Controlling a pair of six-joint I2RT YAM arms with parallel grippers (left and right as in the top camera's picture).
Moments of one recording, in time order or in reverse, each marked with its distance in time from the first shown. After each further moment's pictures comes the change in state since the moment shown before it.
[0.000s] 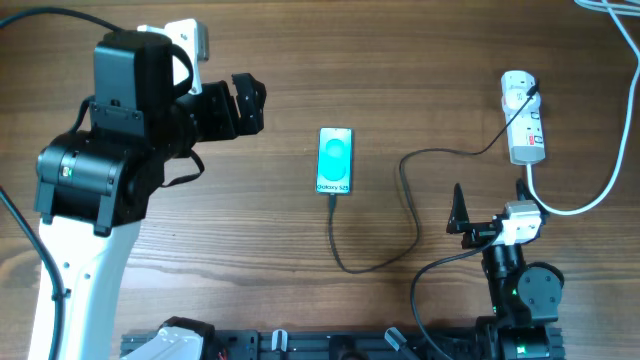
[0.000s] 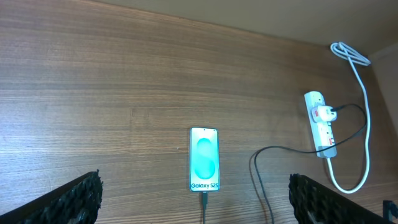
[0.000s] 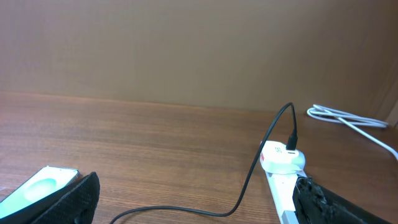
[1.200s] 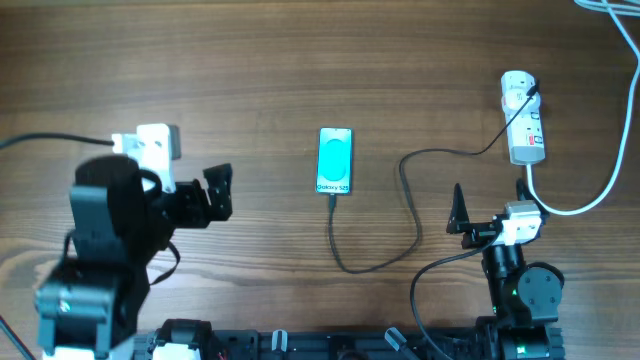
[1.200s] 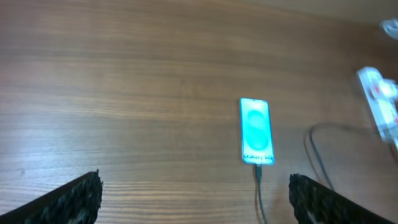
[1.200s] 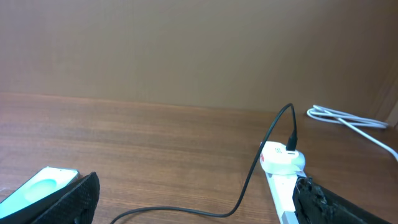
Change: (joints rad) left arm 0.146 -0.477 -0.573 0.149 0.000 0.171; right arm 0.000 -0.002 0.000 0.001 0.000 0.000
